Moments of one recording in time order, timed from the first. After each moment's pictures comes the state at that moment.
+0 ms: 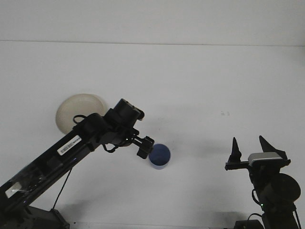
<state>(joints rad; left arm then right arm) -0.74 1.56 1.58 -0.99 0.08 -0.20 0.07 0.40 0.55 -0.30 -0.02 0.01</state>
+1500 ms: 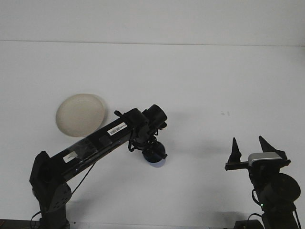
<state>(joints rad) -0.78 1.89 1.70 -1.07 0.08 -0.11 0.07 0.40 0.55 -0.31 -0.02 0.01</state>
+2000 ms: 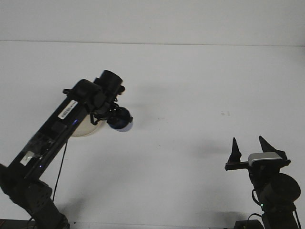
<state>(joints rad) -0.41 1.75 1.84 -1.22 -0.04 -0.07 0.07 0.40 0.55 -0.31 -0.02 0.01</state>
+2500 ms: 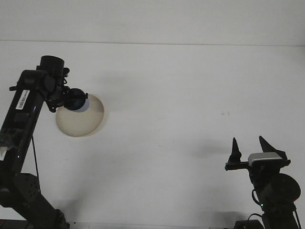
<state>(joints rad) 0.00 1.74 1.84 -1.15 -0.07 -0.05 0.07 0.40 0.55 -0.31 -0.02 0.01</state>
